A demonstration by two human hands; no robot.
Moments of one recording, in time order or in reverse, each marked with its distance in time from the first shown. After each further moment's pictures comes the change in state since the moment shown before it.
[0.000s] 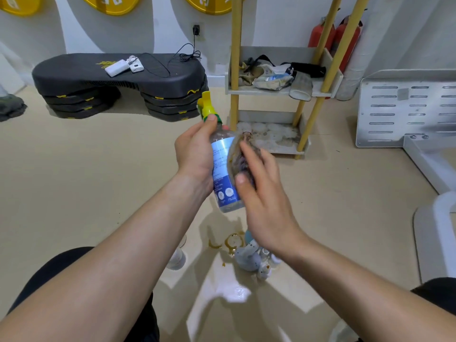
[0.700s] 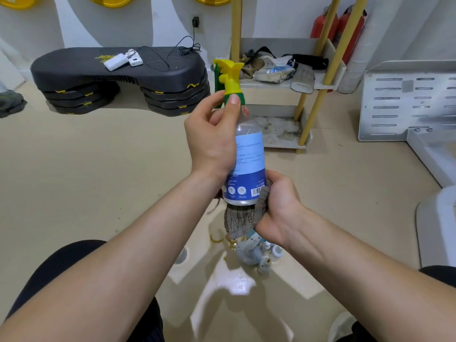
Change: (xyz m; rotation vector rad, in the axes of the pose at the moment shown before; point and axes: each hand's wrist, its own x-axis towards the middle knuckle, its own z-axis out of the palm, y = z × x) left_hand -0.017 -0.005 0.020 0.253 -0.072 0.475; right_hand 0.017 0.008 -0.001 1.094 0.065 0.968
